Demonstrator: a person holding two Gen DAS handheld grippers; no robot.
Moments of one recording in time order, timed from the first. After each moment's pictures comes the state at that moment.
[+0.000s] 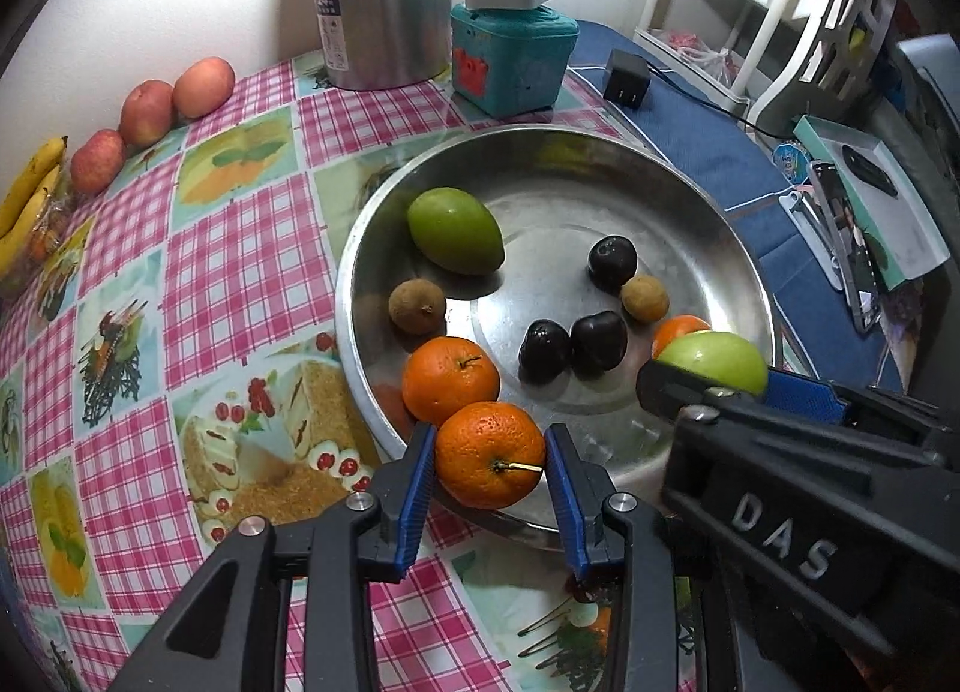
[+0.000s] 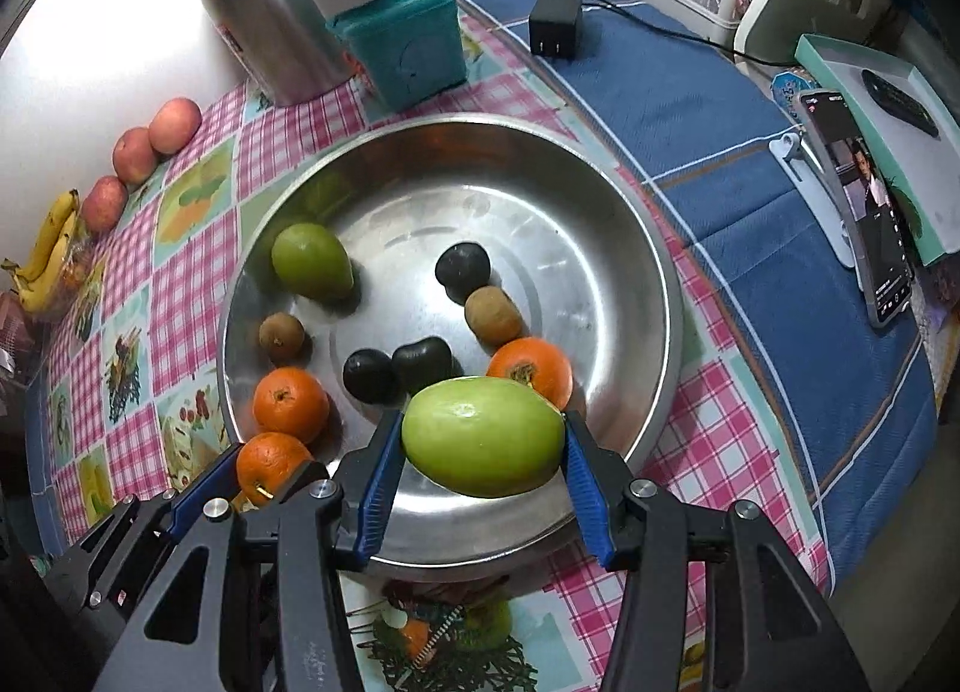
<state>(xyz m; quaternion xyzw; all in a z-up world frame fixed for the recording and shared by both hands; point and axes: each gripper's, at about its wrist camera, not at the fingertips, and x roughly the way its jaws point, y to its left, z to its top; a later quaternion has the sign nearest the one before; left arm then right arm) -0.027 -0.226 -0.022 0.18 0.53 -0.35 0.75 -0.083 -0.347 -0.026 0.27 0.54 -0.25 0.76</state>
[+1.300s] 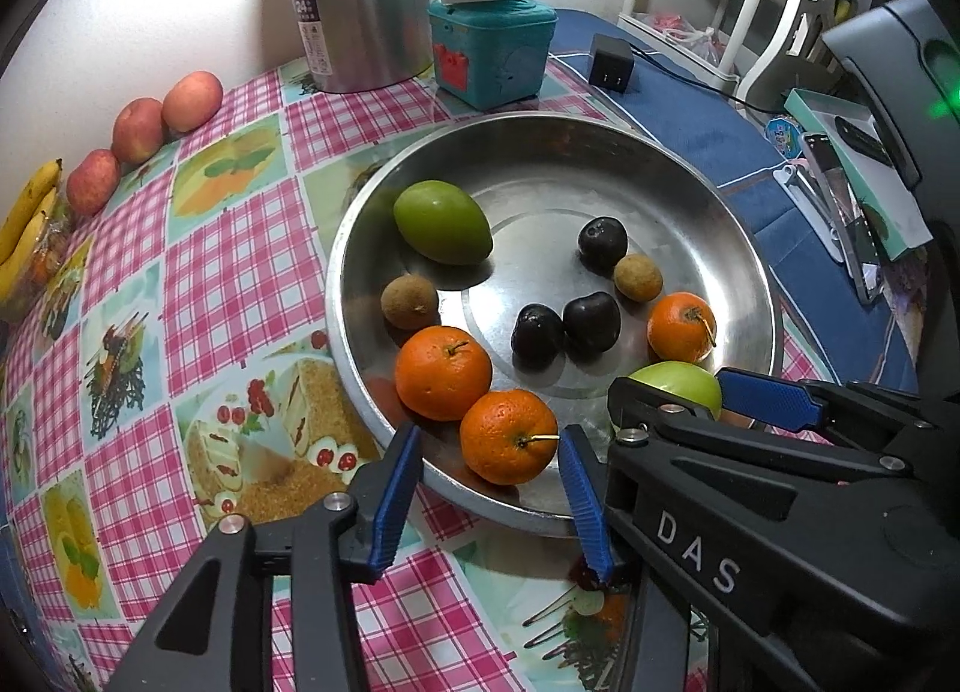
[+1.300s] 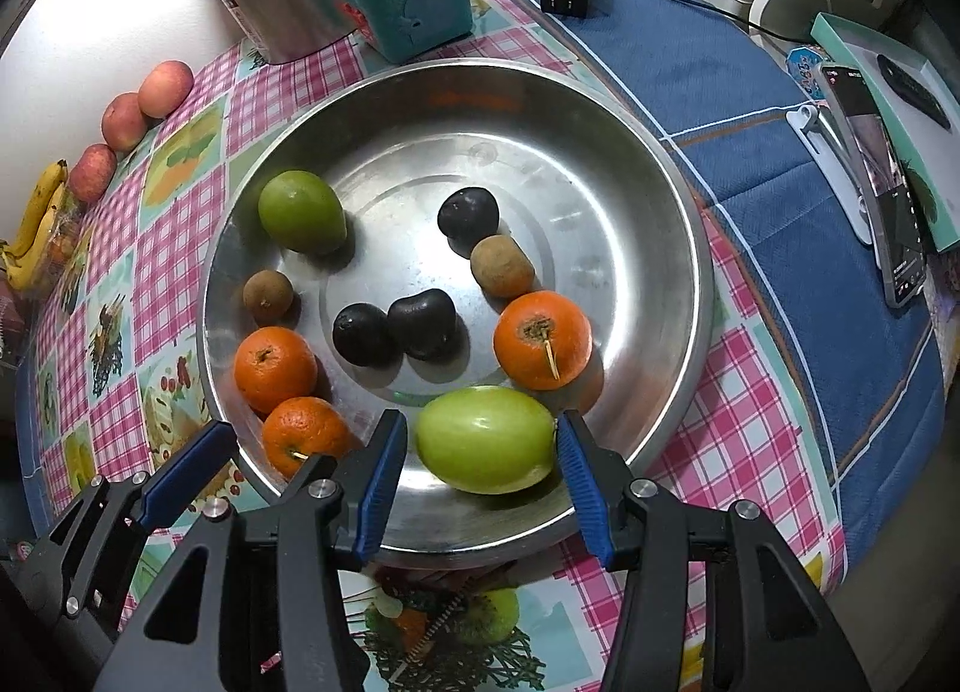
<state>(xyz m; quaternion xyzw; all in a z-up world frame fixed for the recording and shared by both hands) -0.036 -0.228 -0.023 0.21 0.52 -0.35 0.75 -0.080 -0.340 -0.043 0.27 0.57 -0.25 0.74</state>
